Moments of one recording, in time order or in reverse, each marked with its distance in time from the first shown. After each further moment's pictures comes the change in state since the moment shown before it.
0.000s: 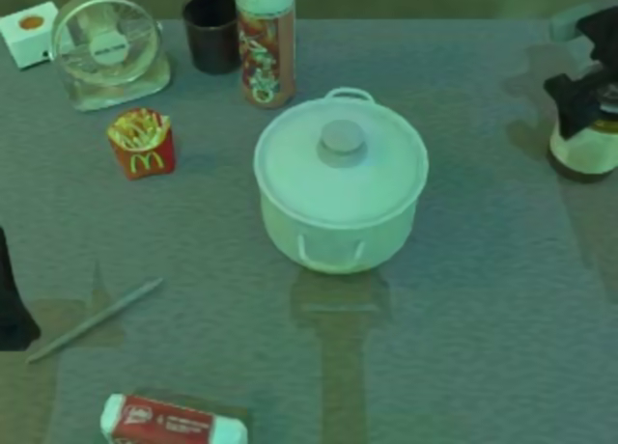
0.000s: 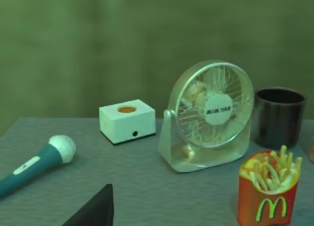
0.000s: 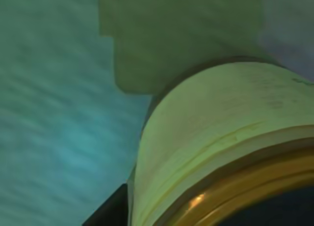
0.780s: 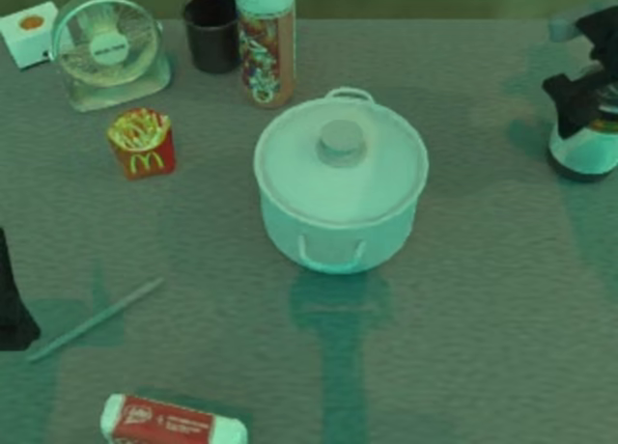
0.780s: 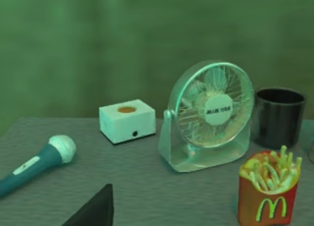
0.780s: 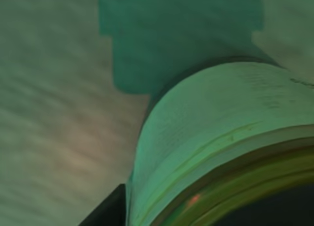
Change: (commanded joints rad) left arm 0.000 0.000 0.000 0.000 0.000 0.000; right arm 0.000 0.000 0.000 0.000 0.000 0.000
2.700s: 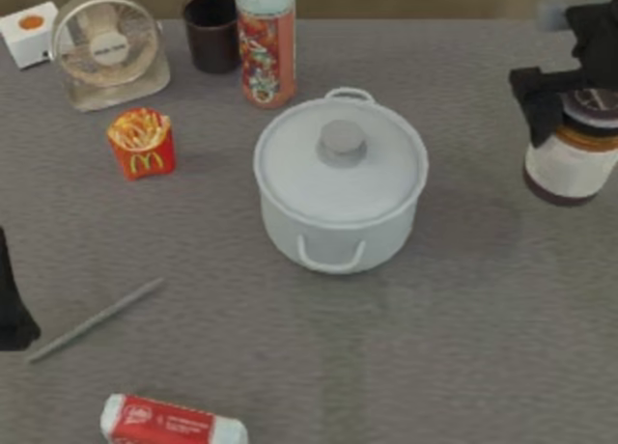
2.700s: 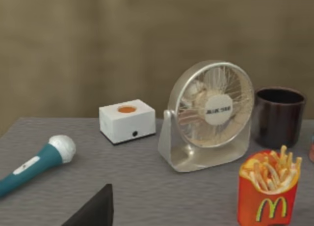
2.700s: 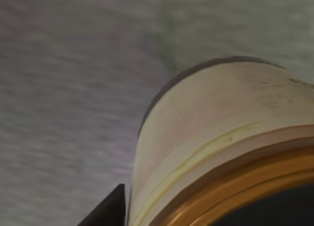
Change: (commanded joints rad) left arm 0.000 0.000 0.000 0.000 0.000 0.000; right arm 0.169 -0.412 -0.415 0.003 0.036 0.457
